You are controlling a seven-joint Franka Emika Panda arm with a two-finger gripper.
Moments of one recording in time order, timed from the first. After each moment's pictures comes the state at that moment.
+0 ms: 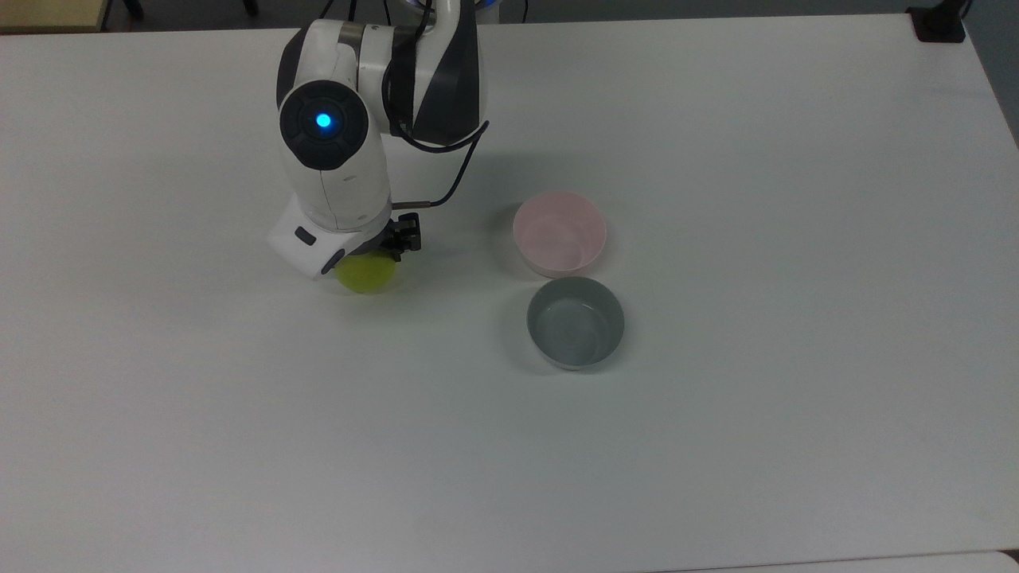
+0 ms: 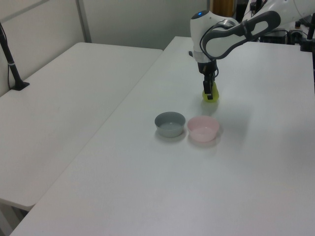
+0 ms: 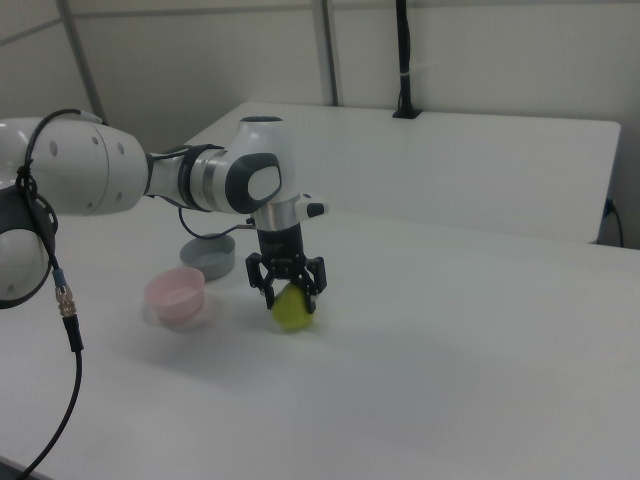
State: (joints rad) arm 0.00 0.53 -0.08 -1.57 -0.08 1.96 -0.20
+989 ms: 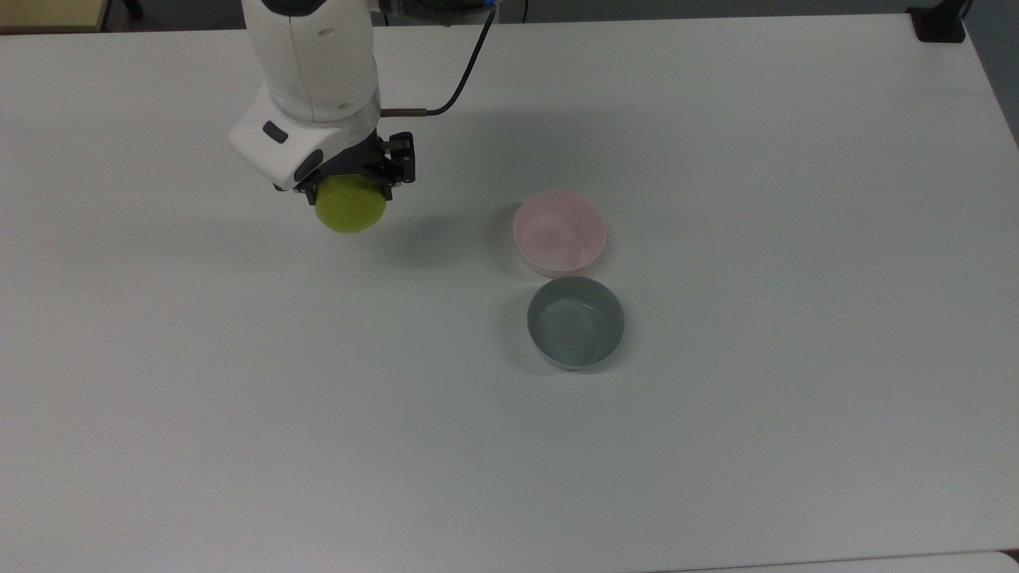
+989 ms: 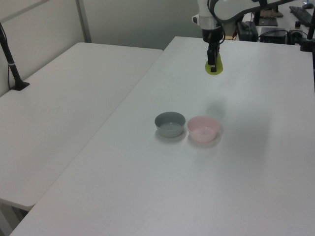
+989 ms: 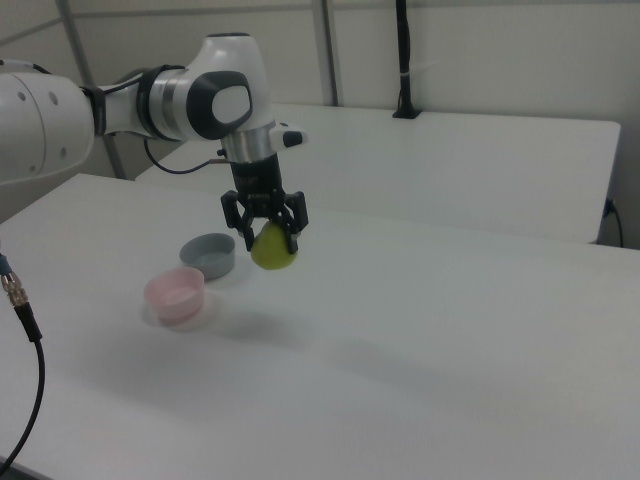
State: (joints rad) arm 0.01 0.35 -0.07 -1.50 -0.09 1.77 -0.19
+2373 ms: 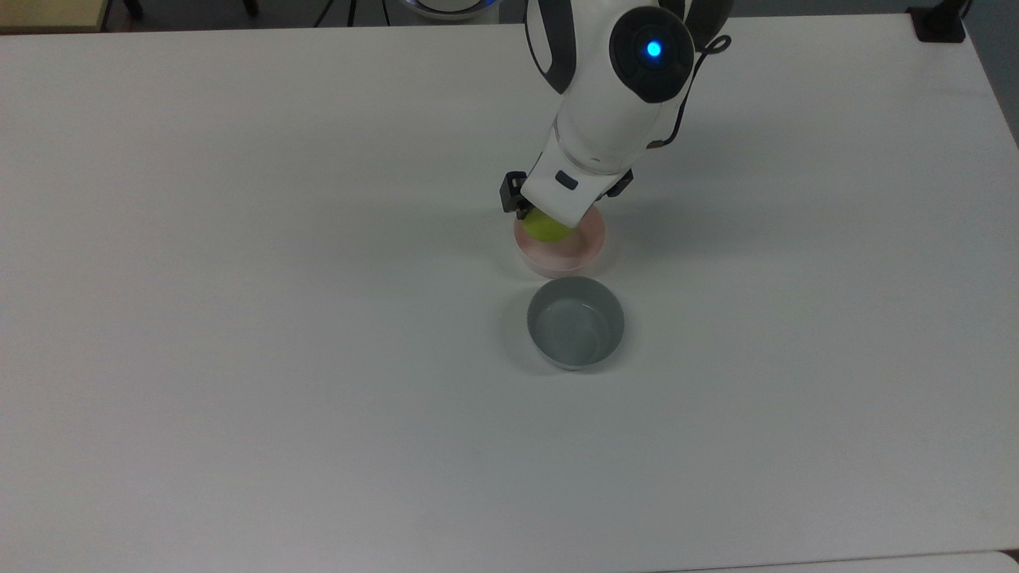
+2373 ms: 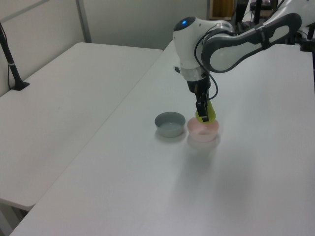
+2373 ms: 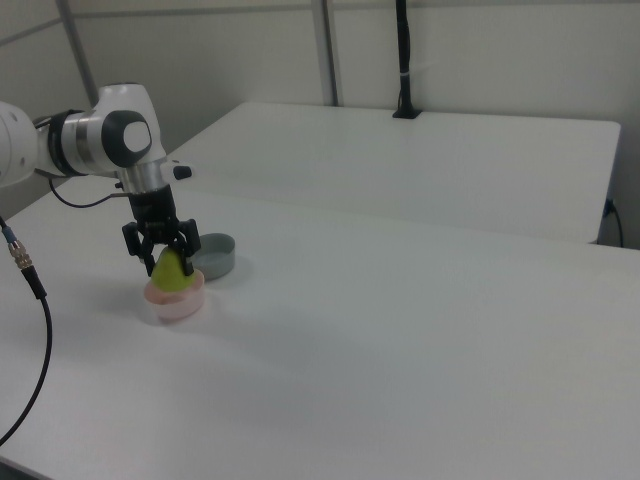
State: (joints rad) arm 0.36 0.46 -0.06 -1.54 -0.08 1.77 0.08
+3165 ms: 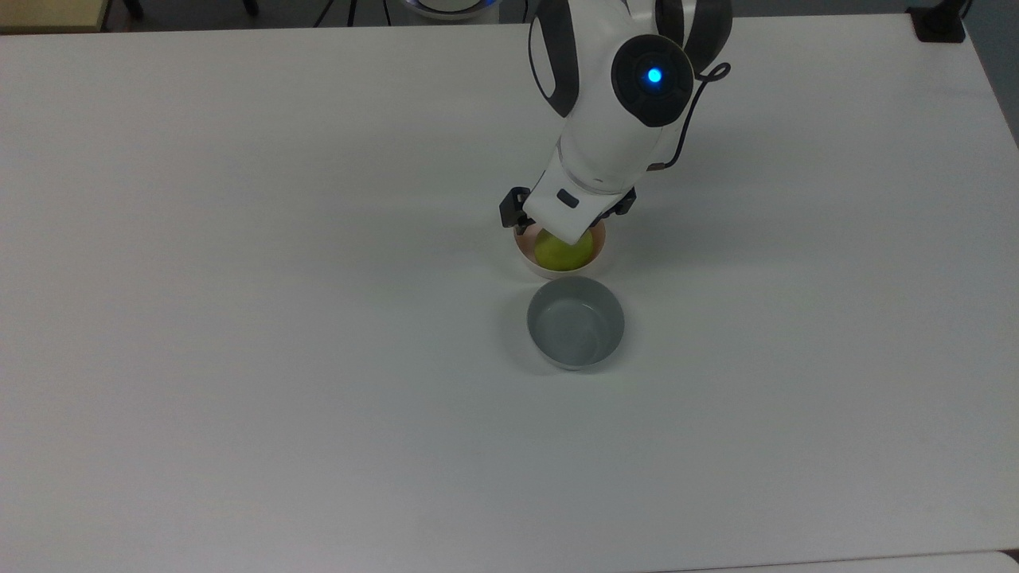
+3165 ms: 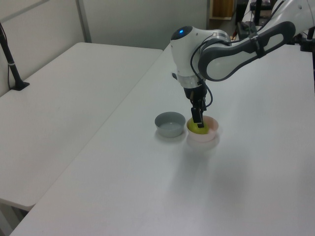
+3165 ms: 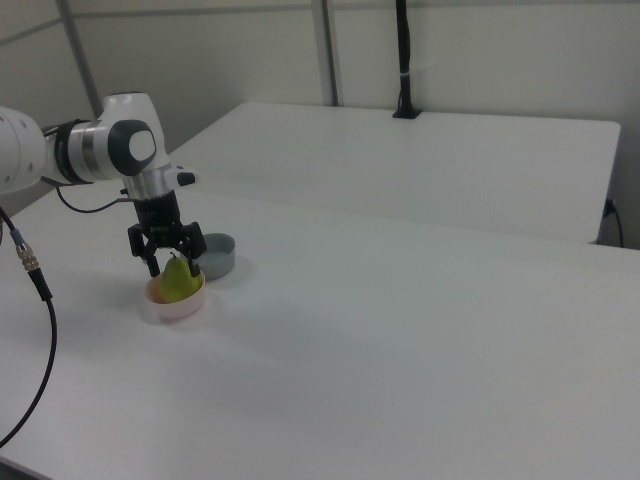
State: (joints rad) arm 0.36 0.50 -0.06 -1.52 -0.08 1.82 0.13
